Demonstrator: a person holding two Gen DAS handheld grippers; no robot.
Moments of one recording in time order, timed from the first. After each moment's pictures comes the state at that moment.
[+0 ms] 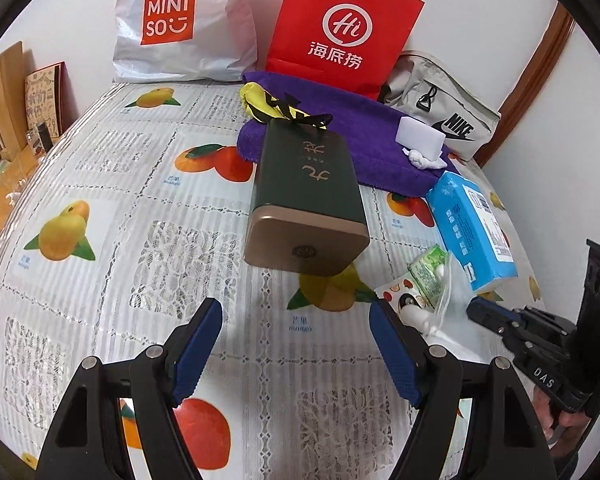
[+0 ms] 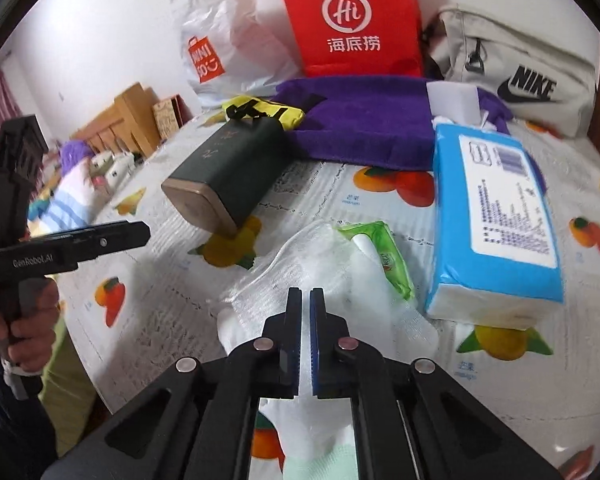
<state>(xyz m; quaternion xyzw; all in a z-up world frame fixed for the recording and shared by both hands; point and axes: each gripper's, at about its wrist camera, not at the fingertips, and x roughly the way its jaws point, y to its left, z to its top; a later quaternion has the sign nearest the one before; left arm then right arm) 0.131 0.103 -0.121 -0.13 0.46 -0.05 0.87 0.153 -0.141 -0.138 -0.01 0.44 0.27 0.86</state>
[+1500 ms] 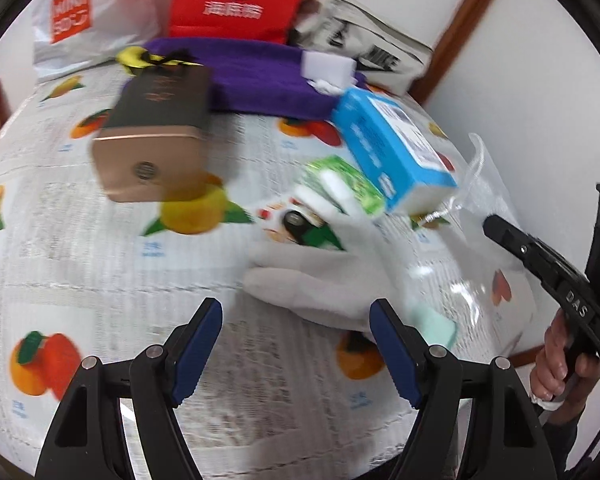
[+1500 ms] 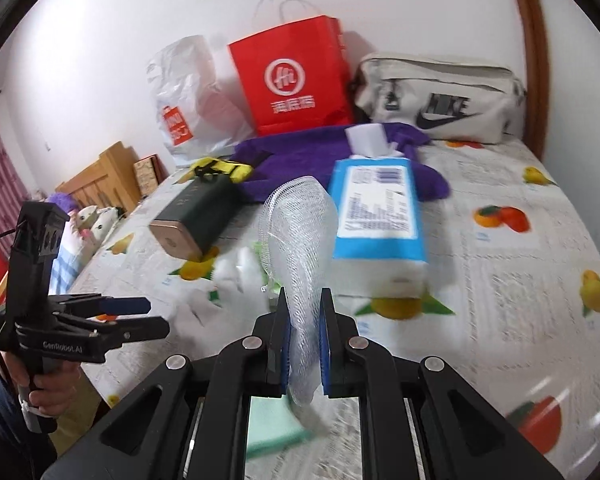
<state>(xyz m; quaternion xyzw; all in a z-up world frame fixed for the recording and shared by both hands) 0.101 0.007 -0.139 -0.08 0.50 -0.16 0.85 0.102 -0.235 -0.116 0.05 0.36 0.21 0.91</state>
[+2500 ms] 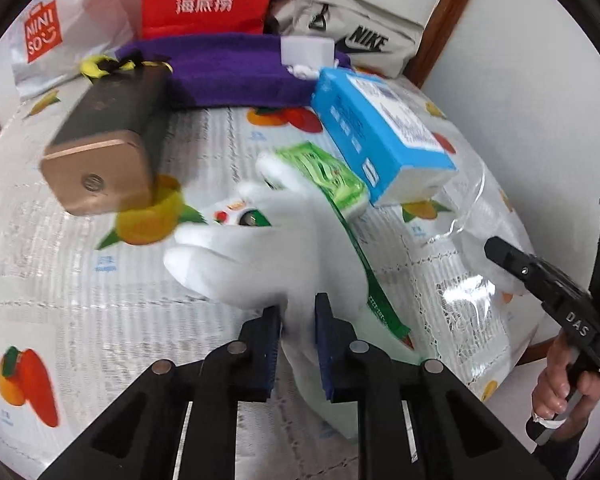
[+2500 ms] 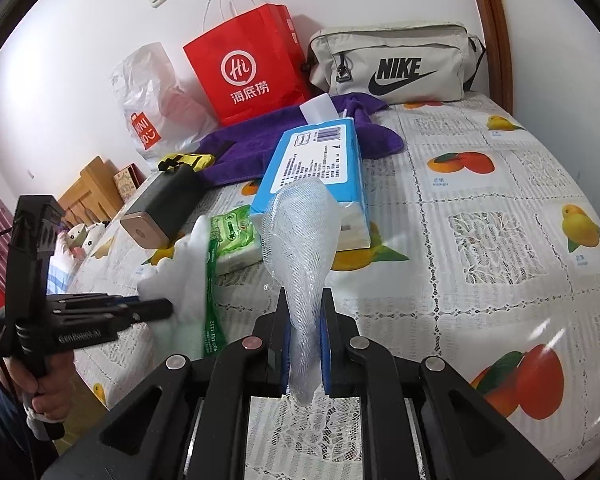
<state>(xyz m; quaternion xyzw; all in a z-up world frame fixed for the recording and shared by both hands) 0.107 -0.025 -0.144 -0.05 0.50 -0.14 0.85 0.093 -0.276 -0.149 0.10 0.39 0.18 0.90</state>
